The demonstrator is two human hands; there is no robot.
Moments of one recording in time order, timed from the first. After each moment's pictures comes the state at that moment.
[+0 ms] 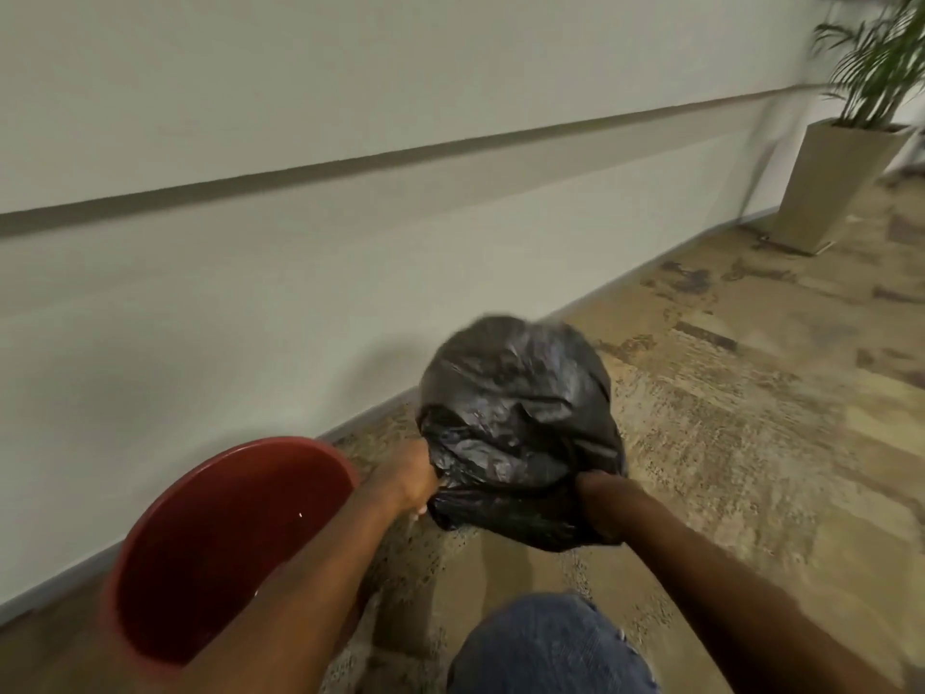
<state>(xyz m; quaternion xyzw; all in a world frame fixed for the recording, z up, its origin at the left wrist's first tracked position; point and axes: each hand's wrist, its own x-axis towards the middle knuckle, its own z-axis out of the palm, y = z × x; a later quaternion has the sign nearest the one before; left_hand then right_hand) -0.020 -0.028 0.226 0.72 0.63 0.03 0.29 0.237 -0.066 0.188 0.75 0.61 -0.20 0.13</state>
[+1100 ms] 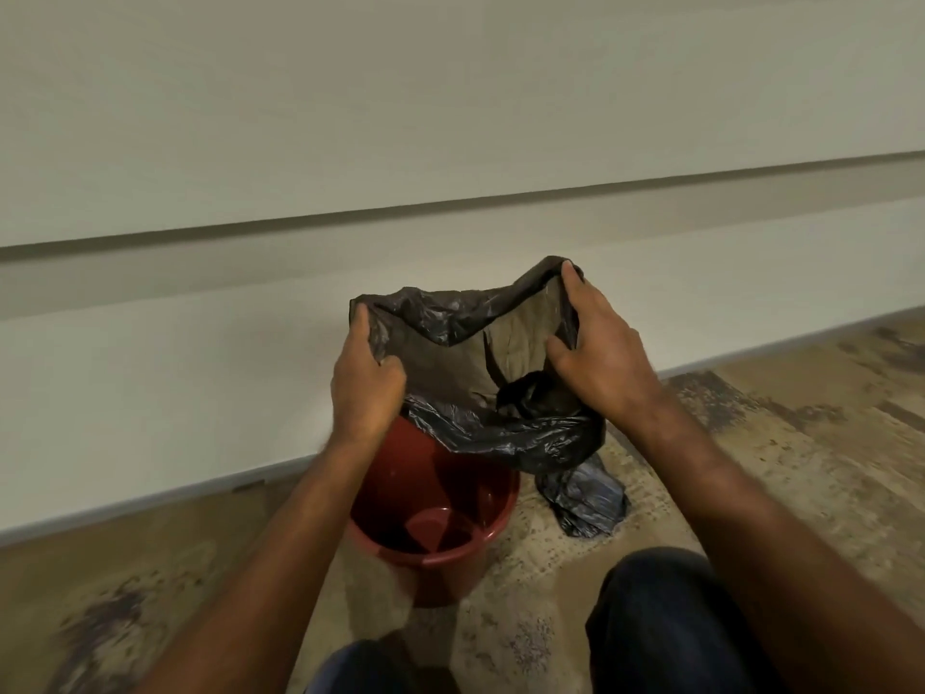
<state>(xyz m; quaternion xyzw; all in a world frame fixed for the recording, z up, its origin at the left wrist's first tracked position) -0.225 -0.121 0.350 0.45 0.70 0.54 0.14 0.025 -0.059 0.384 0.49 0.79 -0.10 -0.36</state>
